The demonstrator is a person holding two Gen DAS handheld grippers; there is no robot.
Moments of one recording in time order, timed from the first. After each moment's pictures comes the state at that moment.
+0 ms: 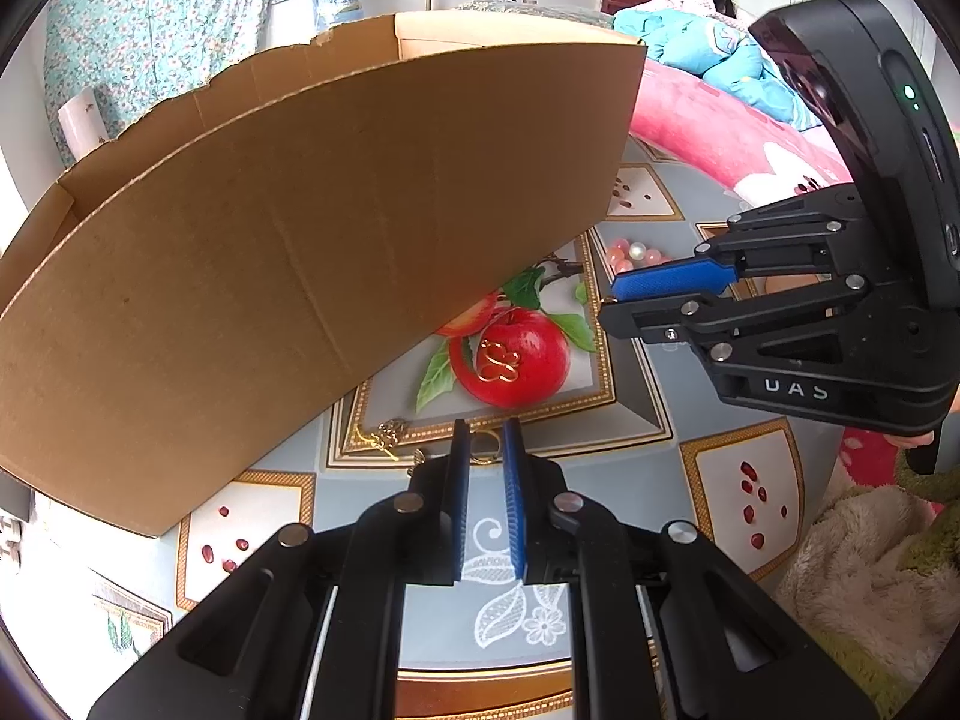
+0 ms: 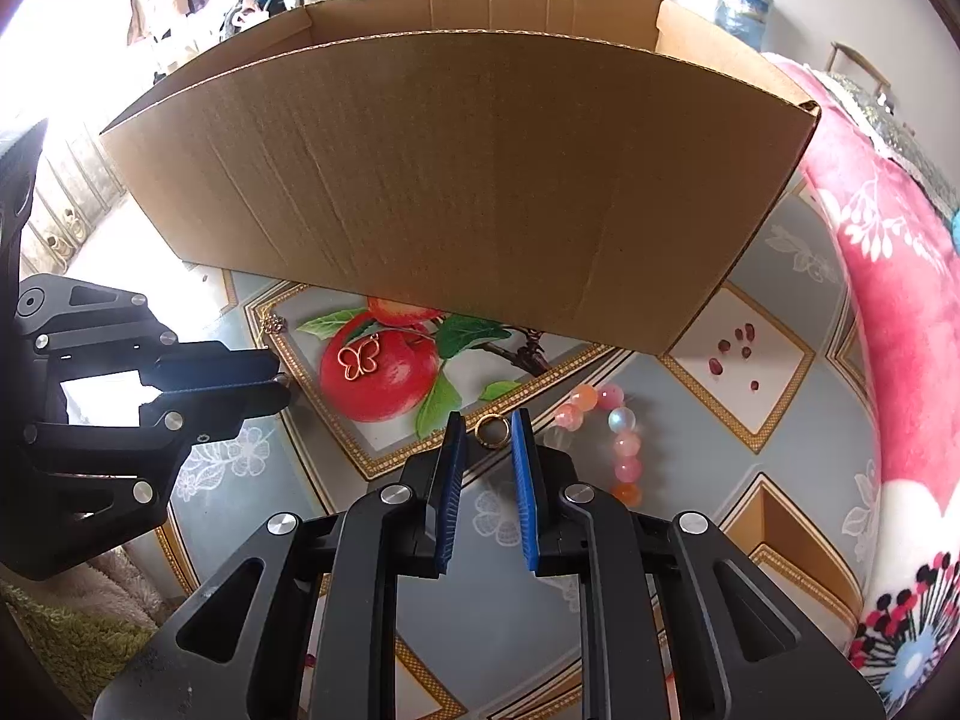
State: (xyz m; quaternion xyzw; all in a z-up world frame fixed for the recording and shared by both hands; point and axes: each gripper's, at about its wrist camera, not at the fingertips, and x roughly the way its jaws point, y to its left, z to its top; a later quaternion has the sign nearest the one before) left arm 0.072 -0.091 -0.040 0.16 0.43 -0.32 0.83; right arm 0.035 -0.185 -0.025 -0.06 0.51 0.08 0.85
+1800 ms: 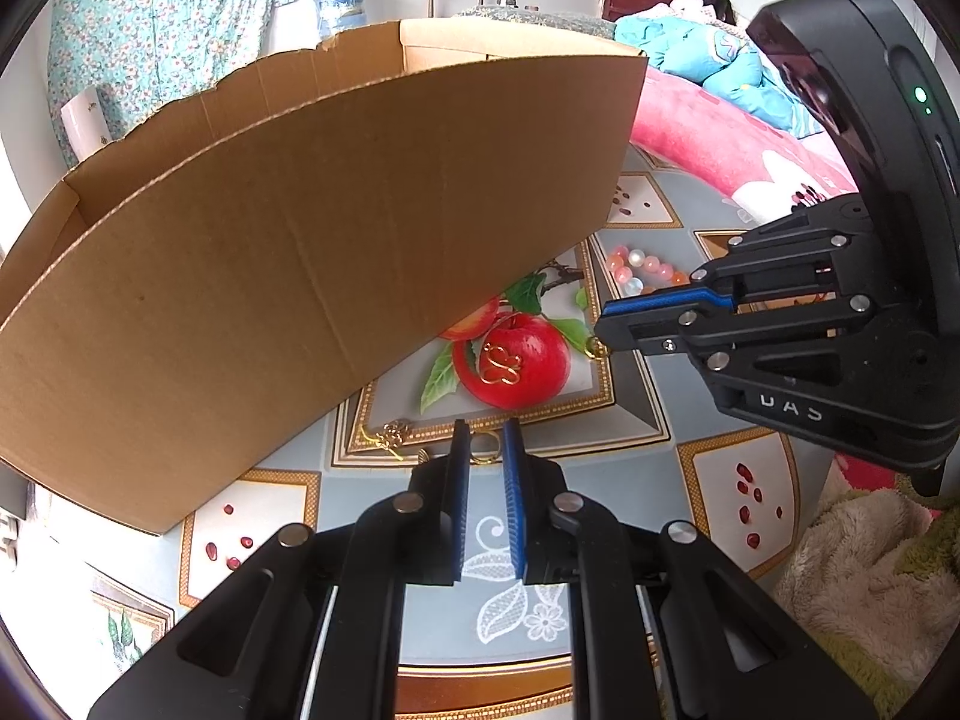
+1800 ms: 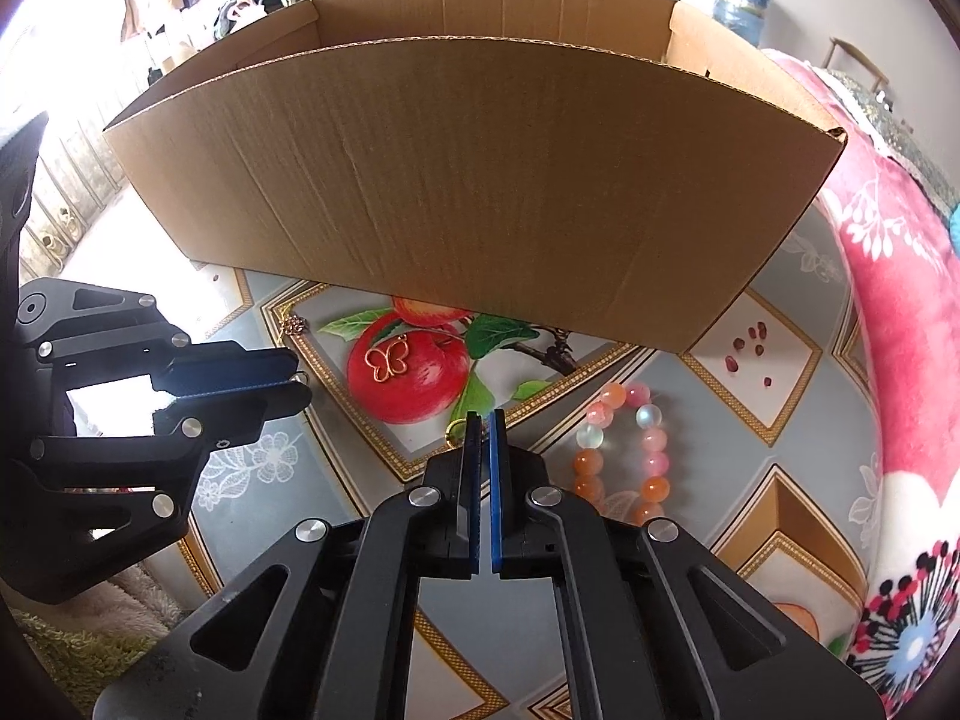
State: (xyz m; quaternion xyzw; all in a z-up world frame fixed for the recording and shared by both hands) left arm 0.072 -0.090 -0.040 0.16 0.42 -0.32 0.83; right arm 0.031 -0.173 -0.009 -0.06 0.52 0.07 0.85
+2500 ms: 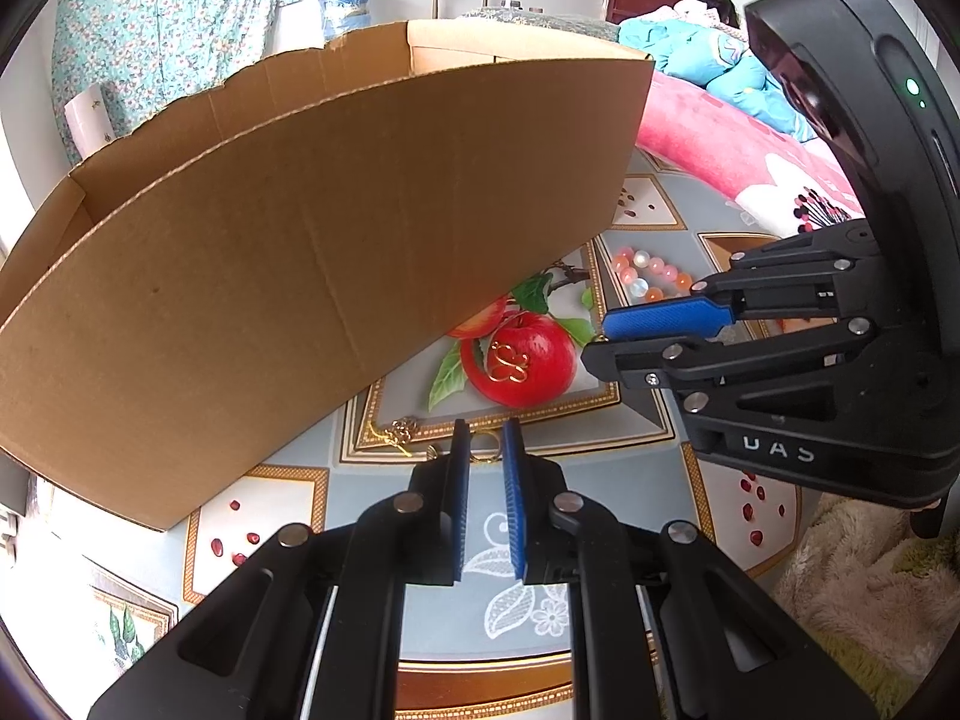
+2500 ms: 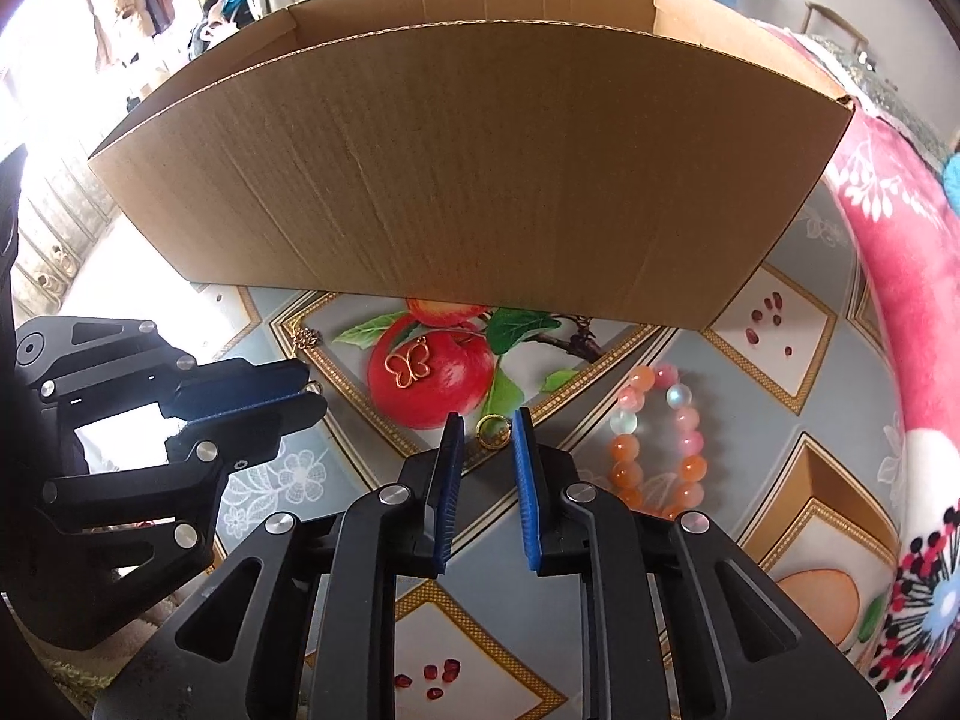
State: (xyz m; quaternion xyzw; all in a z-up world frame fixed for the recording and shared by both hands) left arm 0.072 -0.084 -0.040 0.15 0.42 -0.32 0.84; right arm 0.030 -0.161 -0.005 -0.02 0.53 0.05 0.85
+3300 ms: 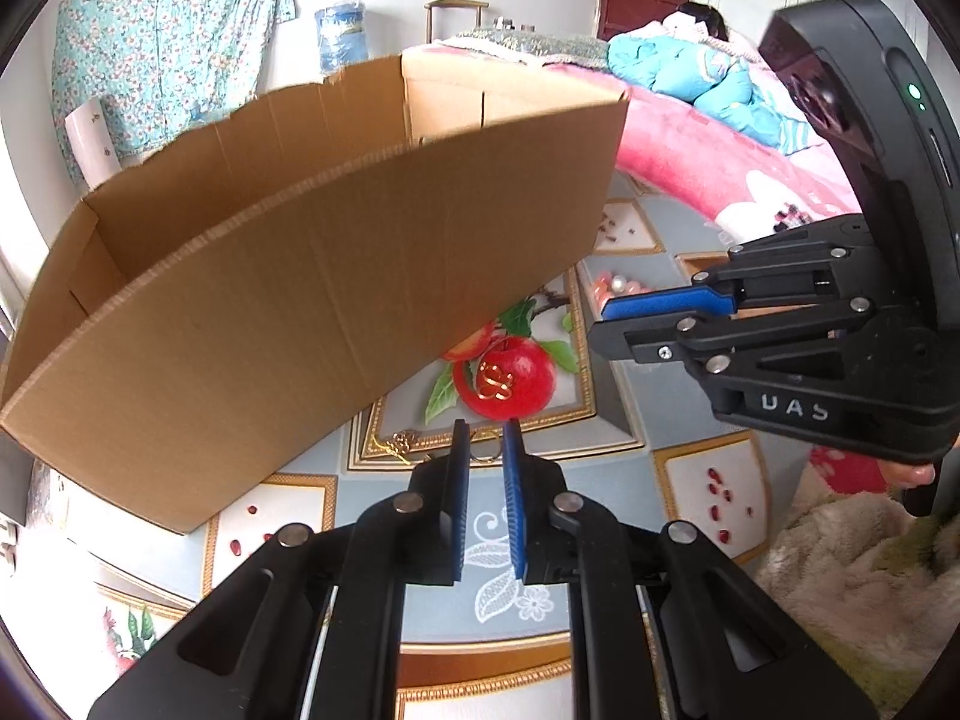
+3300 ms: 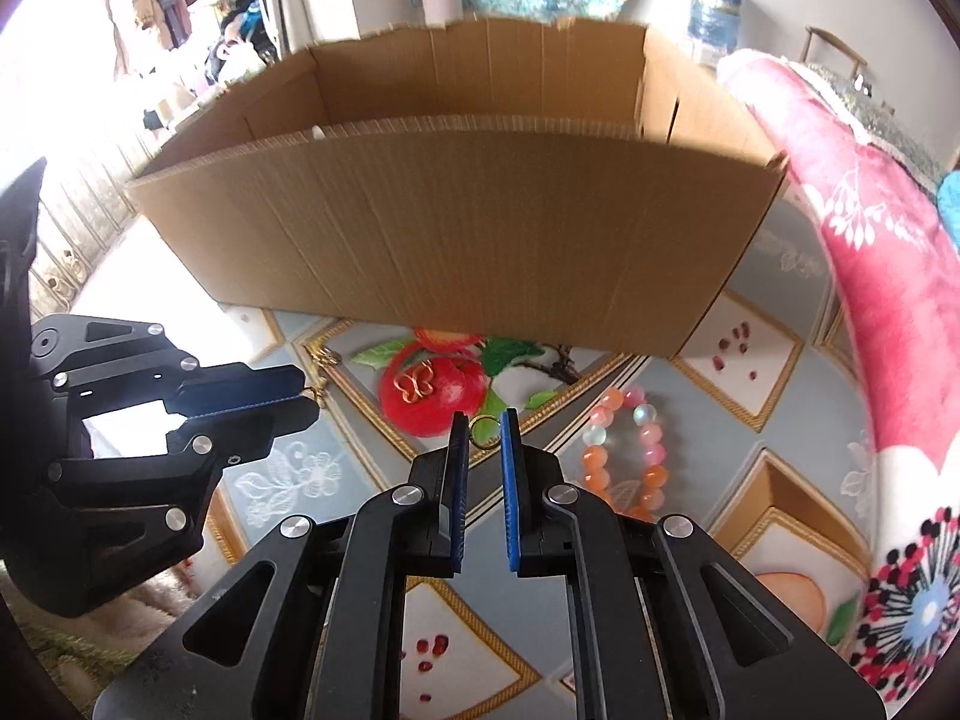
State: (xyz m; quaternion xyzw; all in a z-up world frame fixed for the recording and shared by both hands) left arm 0.059 -0.077 -0.018 0.14 0.40 -0.33 0.84; right arm 0.013 -0.161 0.013 -0.02 0.49 0.07 0.87
